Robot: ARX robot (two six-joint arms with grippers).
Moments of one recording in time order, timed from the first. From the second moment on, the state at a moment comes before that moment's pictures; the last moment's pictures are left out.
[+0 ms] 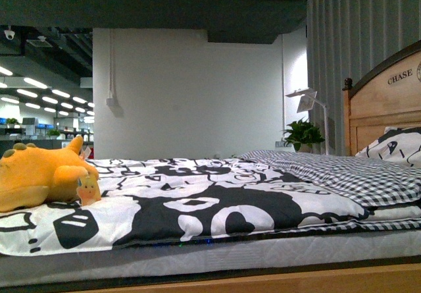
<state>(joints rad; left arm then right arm) 0.00 0.00 0.01 0.00 0.00 -0.01 0.00 0.00 0.01 0.00 0.00 0.00</state>
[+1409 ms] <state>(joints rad) 0.00 0.00 0.01 0.00 0.00 0.00 0.00 0.00 0.01 0.00 0.00 0.00</state>
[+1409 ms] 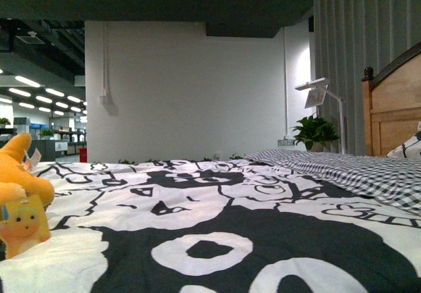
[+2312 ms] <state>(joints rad) 0.00 0.00 0.01 0.00 0.00 0.00 0.00 0.00 0.01 0.00 0.00 0.00</state>
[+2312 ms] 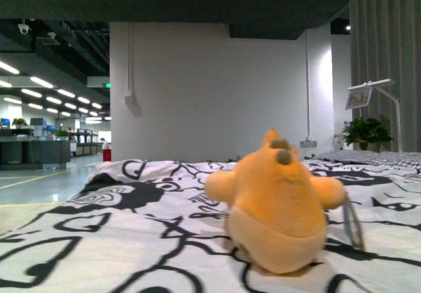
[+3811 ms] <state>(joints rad) 0.00 0.00 0.01 0.00 0.00 0.00 0.04 1.27 0.51 0.91 0.20 0.08</state>
